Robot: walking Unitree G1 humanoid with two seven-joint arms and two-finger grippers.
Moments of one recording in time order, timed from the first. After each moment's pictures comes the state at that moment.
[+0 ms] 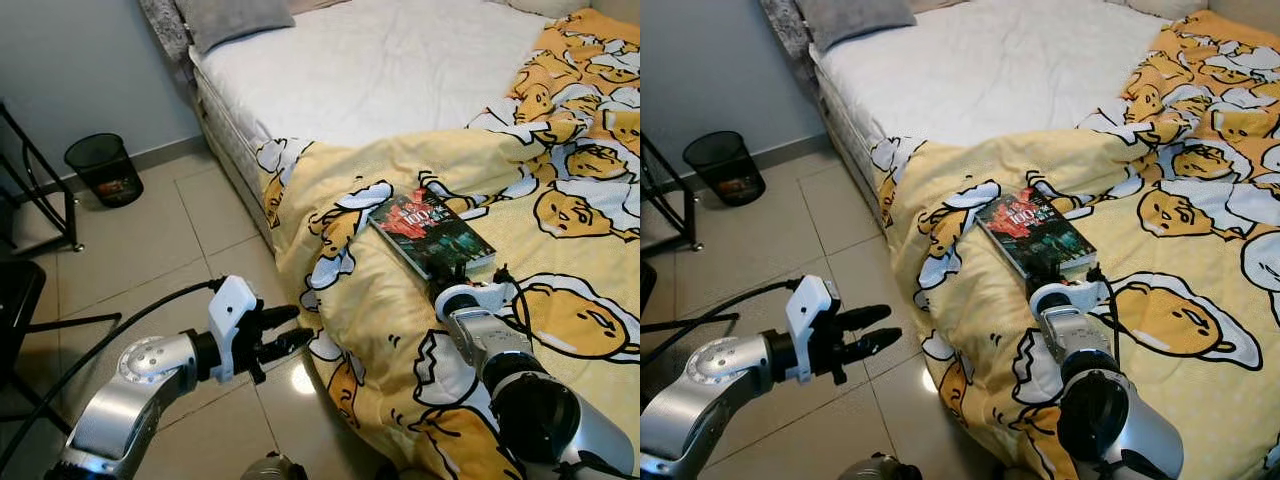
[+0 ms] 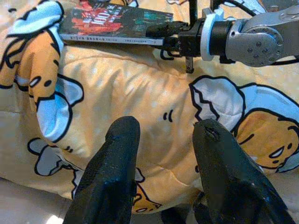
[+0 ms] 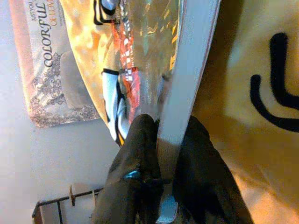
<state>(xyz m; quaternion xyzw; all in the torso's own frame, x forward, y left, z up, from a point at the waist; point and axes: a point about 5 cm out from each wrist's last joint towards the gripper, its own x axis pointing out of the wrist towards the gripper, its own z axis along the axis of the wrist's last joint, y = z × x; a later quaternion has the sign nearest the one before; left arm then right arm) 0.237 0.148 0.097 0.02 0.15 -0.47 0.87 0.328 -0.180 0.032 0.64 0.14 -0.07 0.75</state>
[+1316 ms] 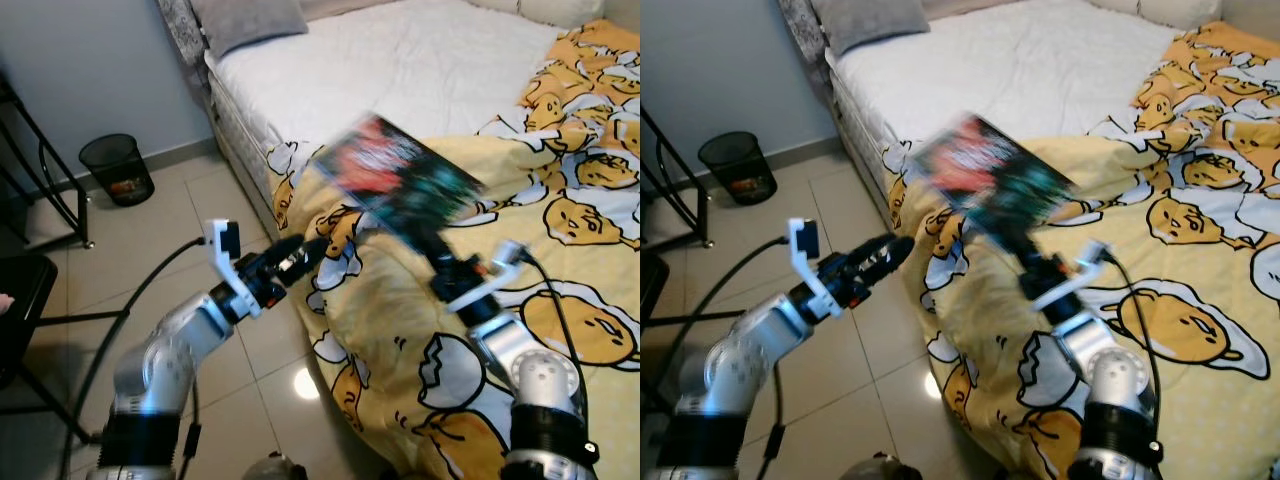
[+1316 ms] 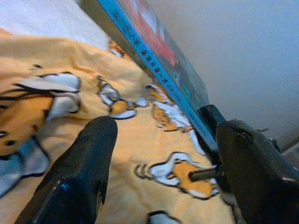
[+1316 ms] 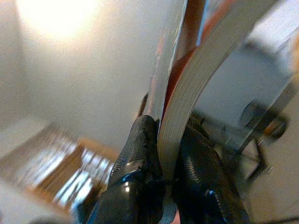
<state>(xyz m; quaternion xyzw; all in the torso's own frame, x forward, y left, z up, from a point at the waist) 0.286 0.126 0.127 -0.34 0.09 -0.40 0.85 0.286 -0.148 0.110 0.56 0.05 0.34 0.75</state>
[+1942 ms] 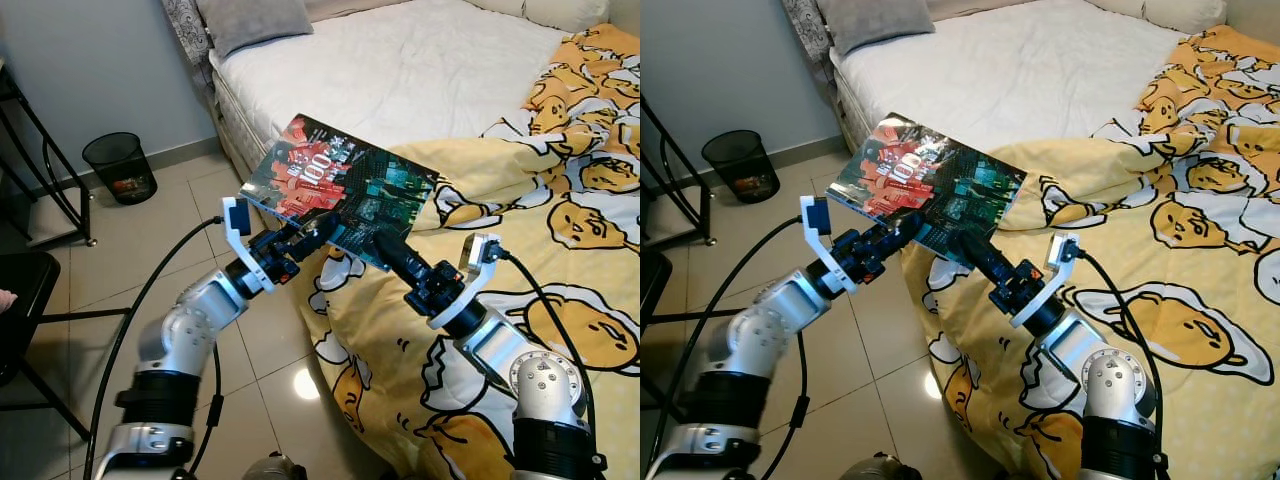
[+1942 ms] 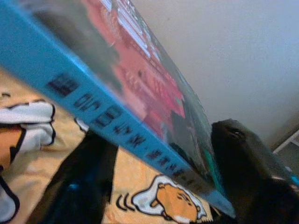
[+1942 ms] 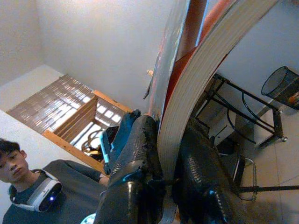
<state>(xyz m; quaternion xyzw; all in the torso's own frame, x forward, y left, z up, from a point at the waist) 0.309 0.112 0.135 -0.34 0.03 -0.43 0.83 0.269 -0.132 0.122 0.52 0.08 0.41 0.75</state>
